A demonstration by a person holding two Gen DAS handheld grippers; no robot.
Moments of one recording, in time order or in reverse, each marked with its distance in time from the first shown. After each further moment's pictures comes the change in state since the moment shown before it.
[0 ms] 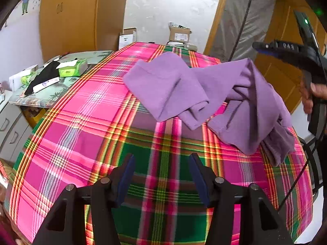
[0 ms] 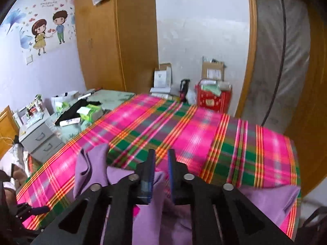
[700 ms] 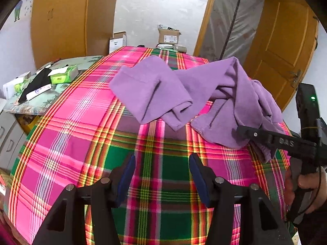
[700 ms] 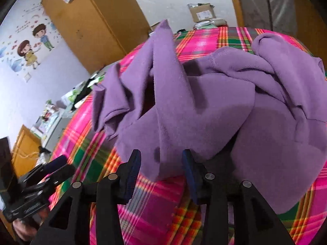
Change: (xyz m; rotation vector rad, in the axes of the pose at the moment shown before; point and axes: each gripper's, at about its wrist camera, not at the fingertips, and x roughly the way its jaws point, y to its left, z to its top) left arm -0.006 -0.012 0.001 0.029 -0.008 -0.030; right arm -0.002 0.021 -0.156 0.335 0.240 0.118
